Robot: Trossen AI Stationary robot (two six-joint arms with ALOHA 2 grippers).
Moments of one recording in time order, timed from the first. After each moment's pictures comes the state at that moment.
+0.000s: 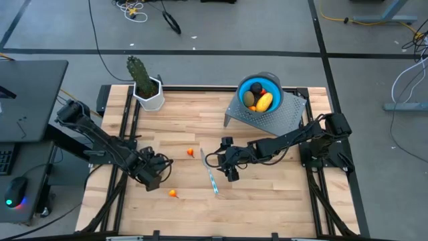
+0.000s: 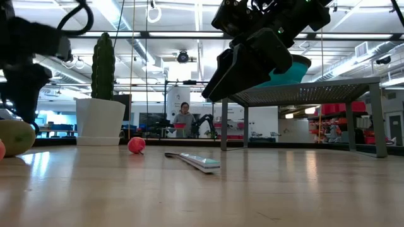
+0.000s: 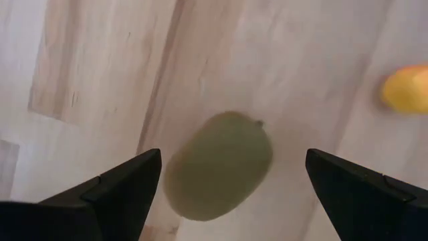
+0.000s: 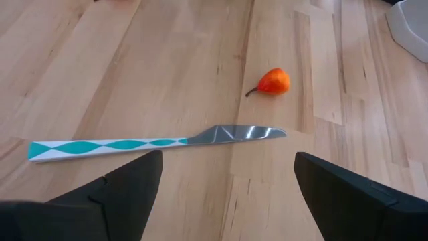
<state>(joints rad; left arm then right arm) -0.65 1.26 0.69 -0.83 -0.27 -0.90 0.21 1.75 1.06 -0.09 0.20 -0.17</state>
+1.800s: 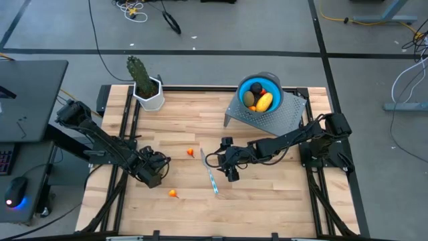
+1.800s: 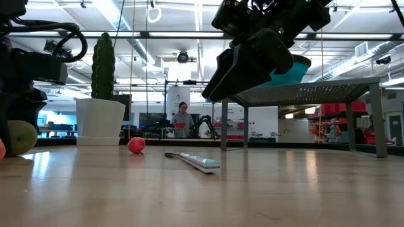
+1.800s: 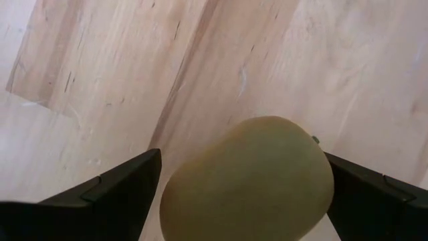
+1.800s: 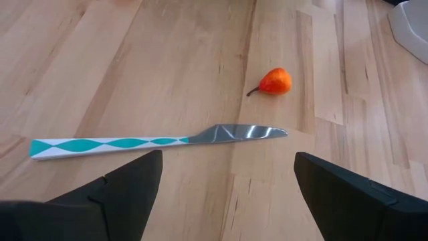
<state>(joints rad) -0.65 1.26 0.50 -0.62 -0.34 -0.99 0.21 1.75 1.06 -0.09 0.19 -0.18</state>
